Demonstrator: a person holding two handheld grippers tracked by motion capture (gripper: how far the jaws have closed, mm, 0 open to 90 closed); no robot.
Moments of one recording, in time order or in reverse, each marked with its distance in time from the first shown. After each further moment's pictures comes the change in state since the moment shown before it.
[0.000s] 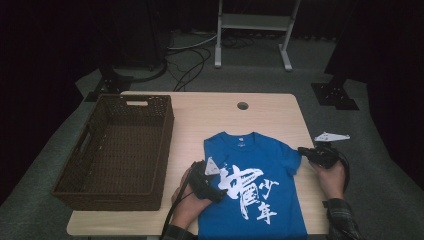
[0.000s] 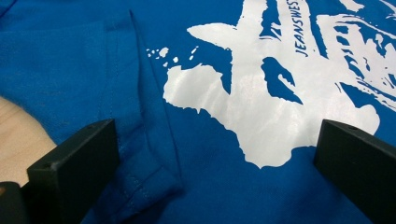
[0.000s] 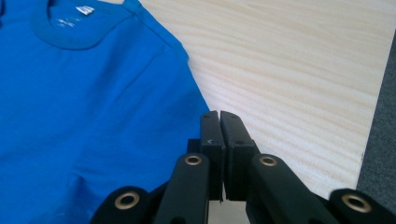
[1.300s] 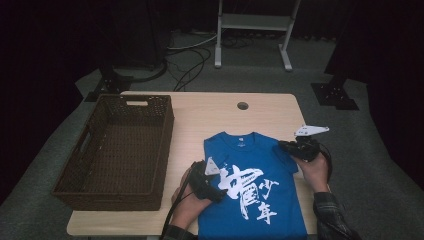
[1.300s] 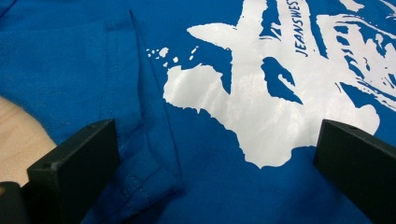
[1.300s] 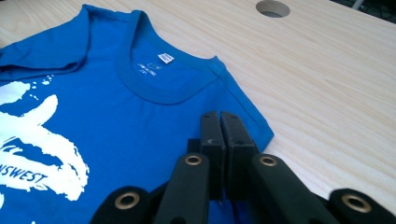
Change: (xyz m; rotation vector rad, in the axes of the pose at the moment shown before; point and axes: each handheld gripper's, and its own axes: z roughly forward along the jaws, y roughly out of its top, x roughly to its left) left arm 0.000 0.000 0.000 0.001 0.000 0.000; right arm 0.056 0.047 0.014 -0.040 0.094 -0.157
